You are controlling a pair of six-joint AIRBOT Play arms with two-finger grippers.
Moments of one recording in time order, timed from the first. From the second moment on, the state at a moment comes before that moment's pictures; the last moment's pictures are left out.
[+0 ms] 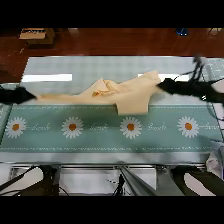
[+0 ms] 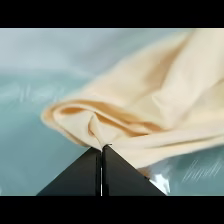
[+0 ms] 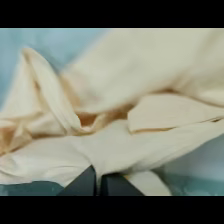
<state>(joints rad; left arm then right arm) 0.53 -1.20 1.03 0.87 -1.24 -1.02 -0.06 -1.06 0.91 -0.71 0.84 1.25</state>
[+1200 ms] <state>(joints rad) 0.47 -0.51 1.80 0.98 -1.49 -1.47 -0.23 -0.71 2.03 -1.34 1.57 1.56</state>
